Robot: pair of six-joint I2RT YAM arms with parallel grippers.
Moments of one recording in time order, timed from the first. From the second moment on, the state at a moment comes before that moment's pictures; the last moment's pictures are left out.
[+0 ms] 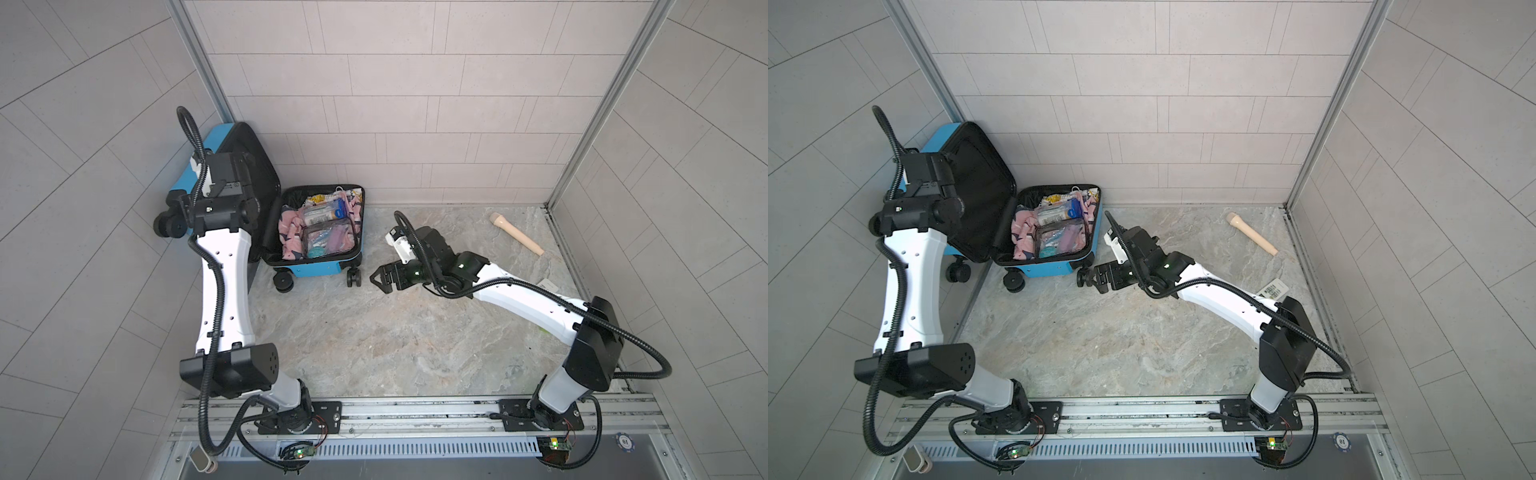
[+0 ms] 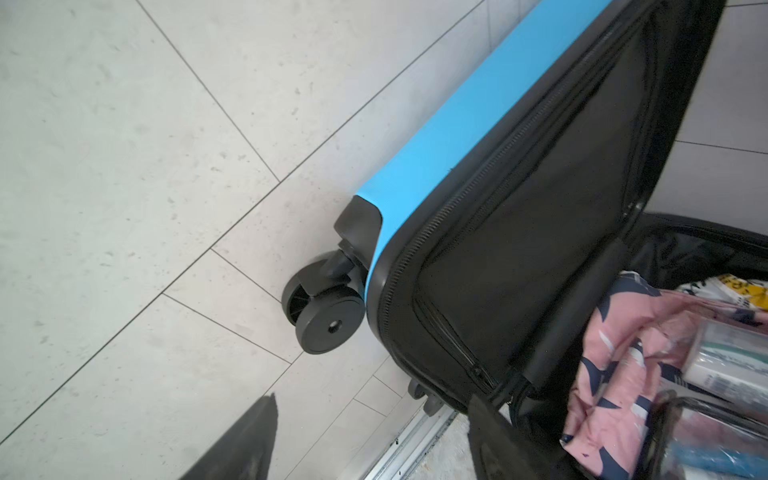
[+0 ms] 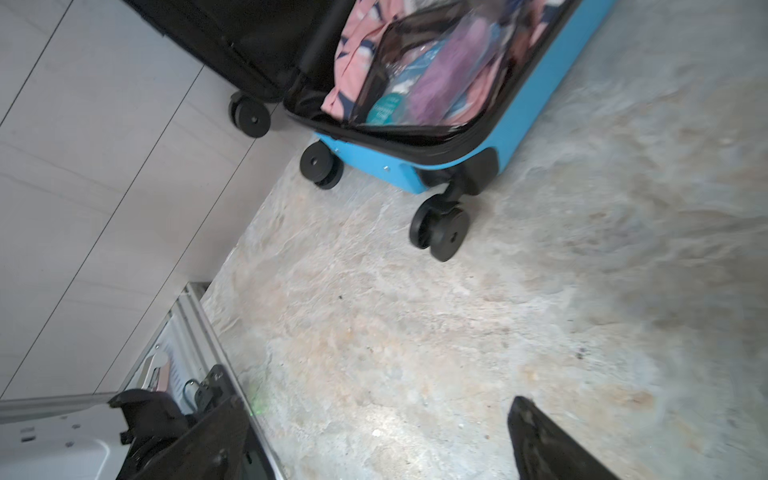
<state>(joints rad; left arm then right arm) 0.21 1.54 1.95 -0.99 -0.76 -0.01 0.82 1.66 1.45 -0.43 -0.24 0.46</state>
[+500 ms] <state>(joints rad) 0.34 1.66 2.05 -0.98 -0.65 -0.04 0.83 1.67 1.49 -0.46 -0.25 0.47</state>
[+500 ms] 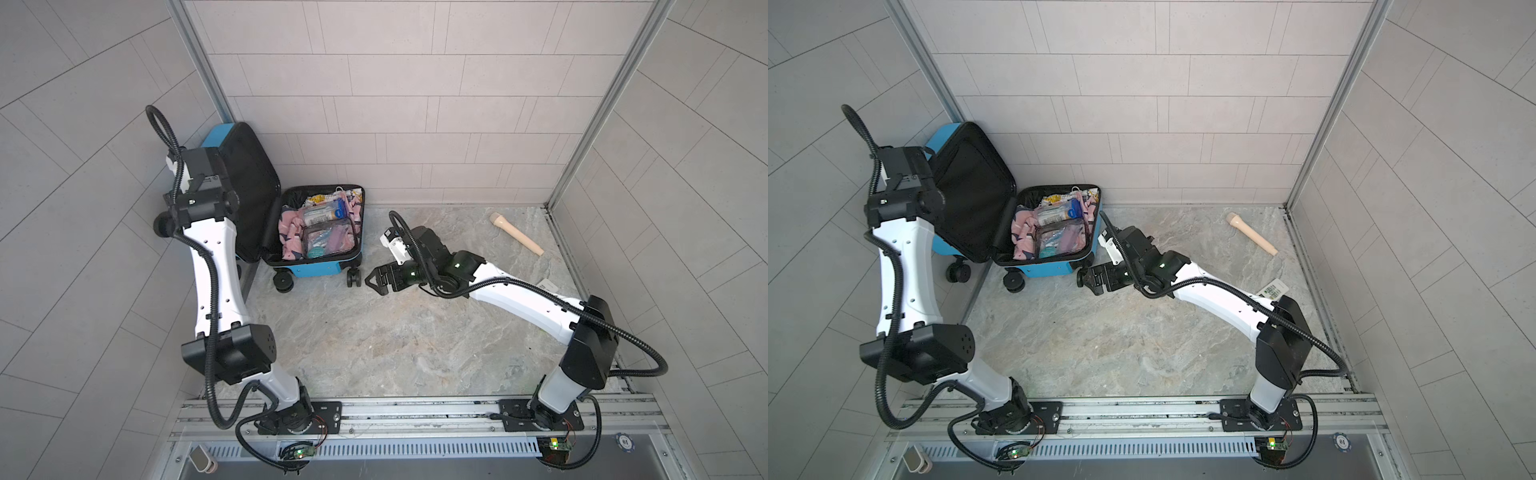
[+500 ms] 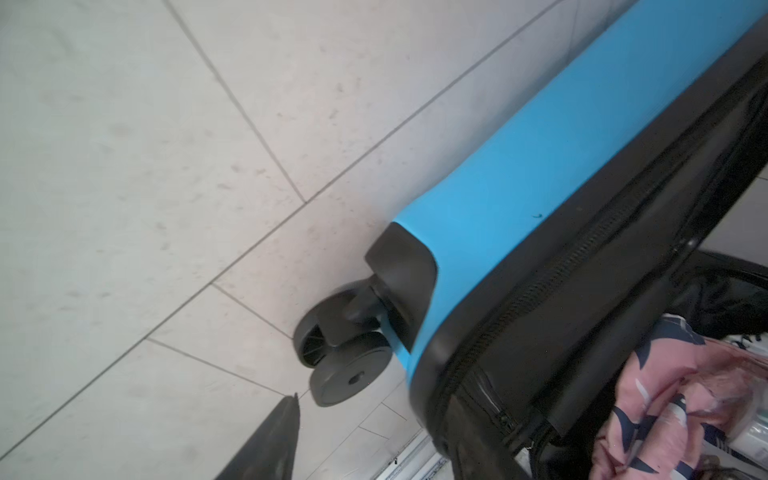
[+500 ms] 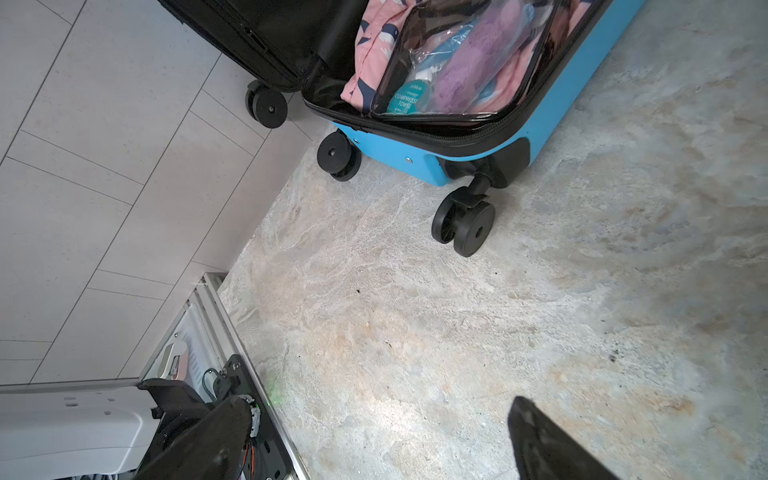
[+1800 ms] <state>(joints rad) 0.24 1.68 2.05 -0.98 -0.71 -0.04 0.77 1.72 1.51 -0.48 -0.21 0.46</state>
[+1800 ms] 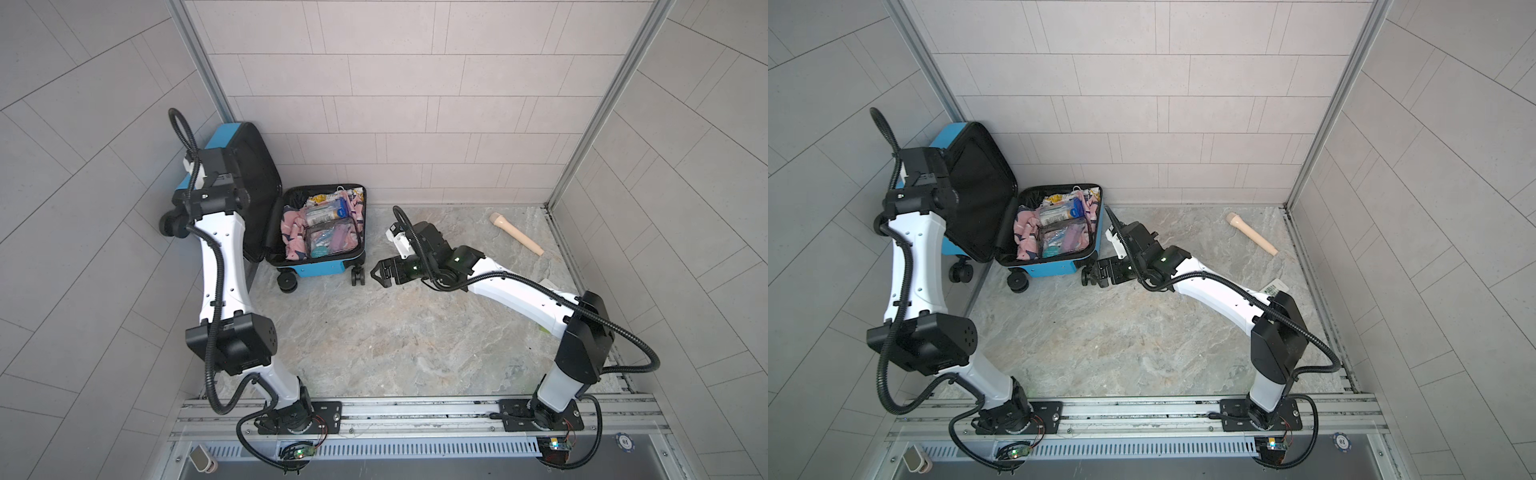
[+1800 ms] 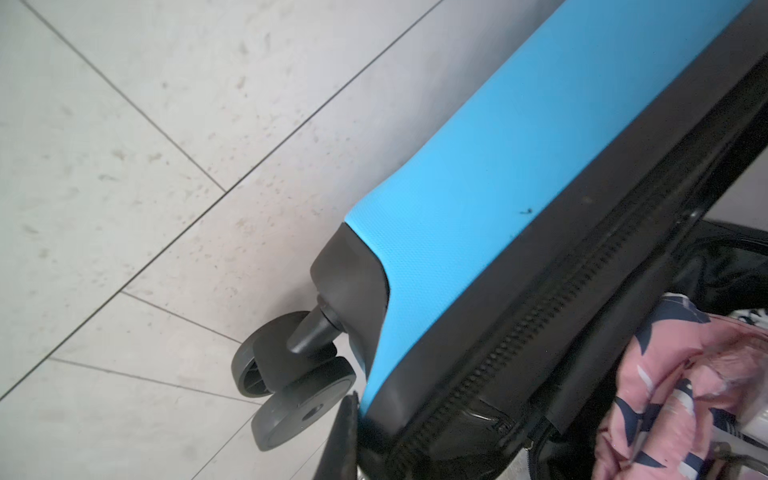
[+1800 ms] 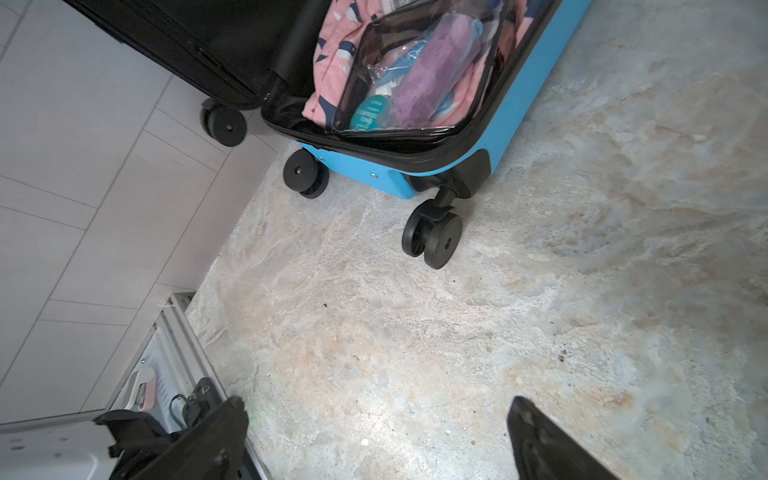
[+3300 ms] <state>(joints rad) -1.11 1.64 1.95 -0.67 -1.07 -0.11 0.48 1.98 1.53 -0.44 -0.33 0.56</state>
